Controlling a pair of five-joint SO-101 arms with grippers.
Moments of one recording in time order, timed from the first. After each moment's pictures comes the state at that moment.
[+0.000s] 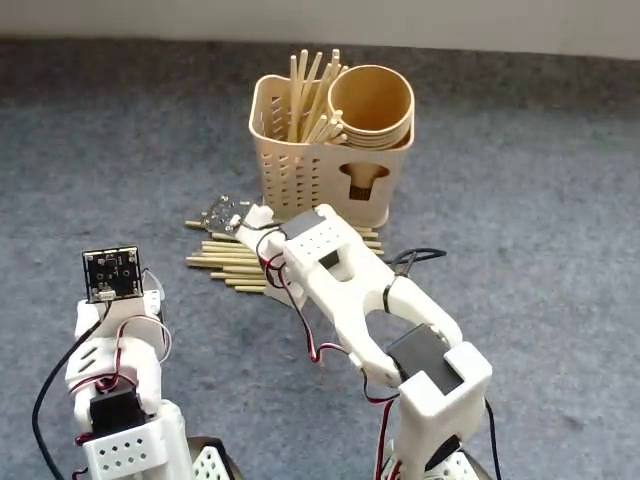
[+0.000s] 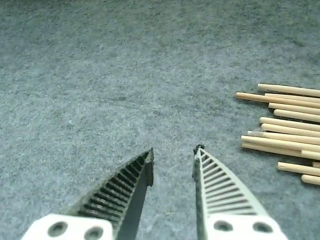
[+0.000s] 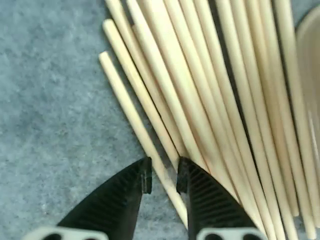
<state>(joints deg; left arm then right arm) -23.5 -104.0 96.0 51.2 -5.9 -39.6 14.2 14.5 58.1 33.3</state>
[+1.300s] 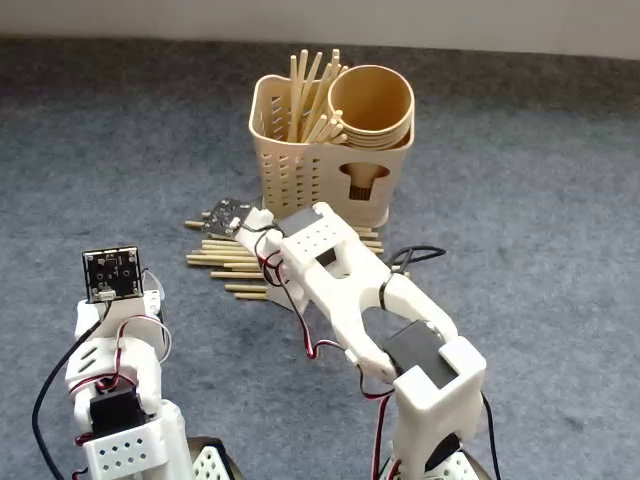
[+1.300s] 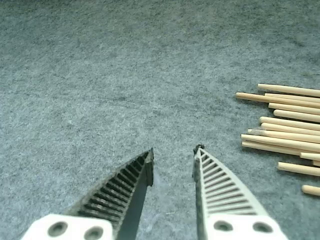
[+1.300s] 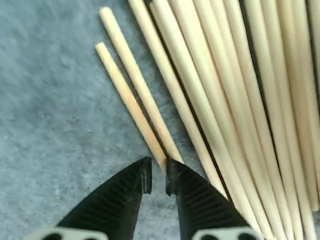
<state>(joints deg) -23.5 -104.0 96.0 51.2 -5.9 -40.0 16.8 12.8 63.4 33.3</state>
